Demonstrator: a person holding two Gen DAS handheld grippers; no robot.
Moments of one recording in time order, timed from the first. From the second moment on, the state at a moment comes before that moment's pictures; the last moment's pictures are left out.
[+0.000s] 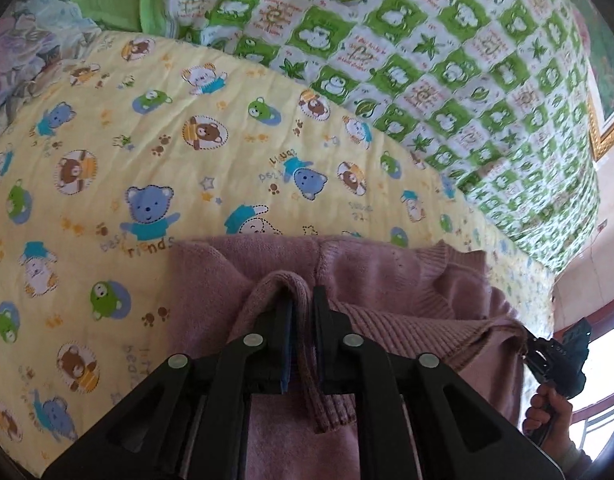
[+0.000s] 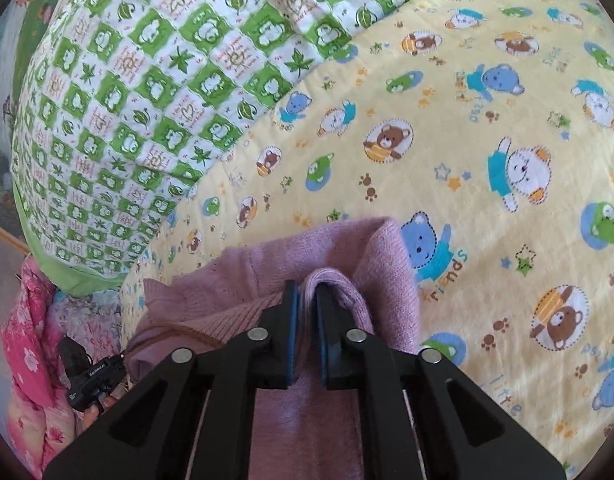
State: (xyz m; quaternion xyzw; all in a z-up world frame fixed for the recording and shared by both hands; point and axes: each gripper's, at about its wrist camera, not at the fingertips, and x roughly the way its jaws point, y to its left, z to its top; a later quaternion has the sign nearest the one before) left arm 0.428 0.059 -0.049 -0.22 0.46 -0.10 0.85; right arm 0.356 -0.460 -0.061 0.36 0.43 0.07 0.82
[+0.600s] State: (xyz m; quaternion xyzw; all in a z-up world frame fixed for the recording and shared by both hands) left arm 0.320 -0.074 -0.022 0.01 0.48 -0.32 0.81; right arm 0.299 -0.335 -0.017 0.19 0.47 0.28 0.81
